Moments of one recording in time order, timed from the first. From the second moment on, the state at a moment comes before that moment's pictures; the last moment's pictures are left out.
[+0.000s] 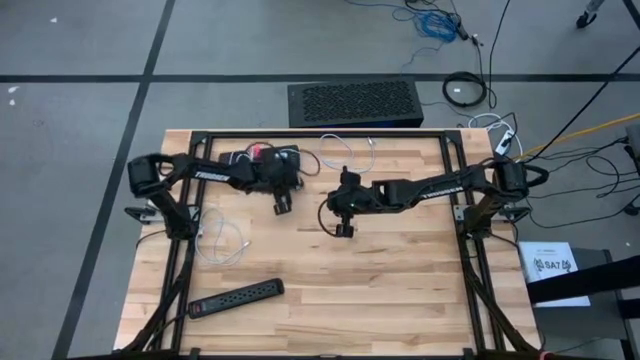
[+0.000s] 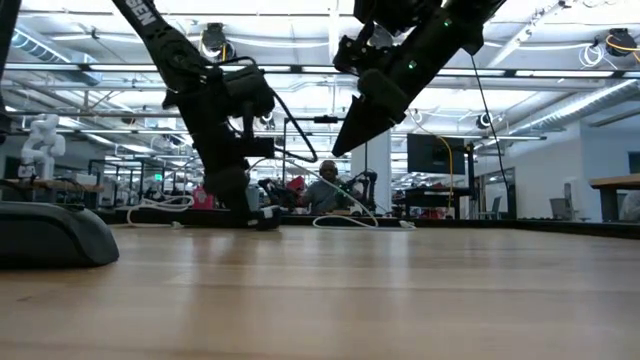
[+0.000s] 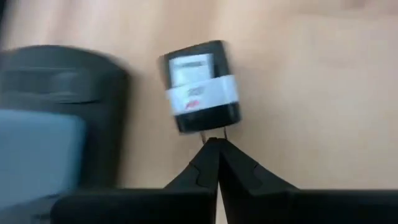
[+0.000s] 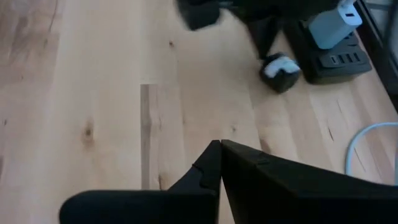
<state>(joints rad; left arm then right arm) 0.39 1.63 0.81 -0.22 -0.14 0.24 -0.03 1.68 1.08 -0.20 0.20 -0.05</state>
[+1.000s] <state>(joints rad) 0.08 1.41 0.86 -0.24 0.03 0.24 -0.01 1.68 1.08 -0.40 0.09 -0.04</state>
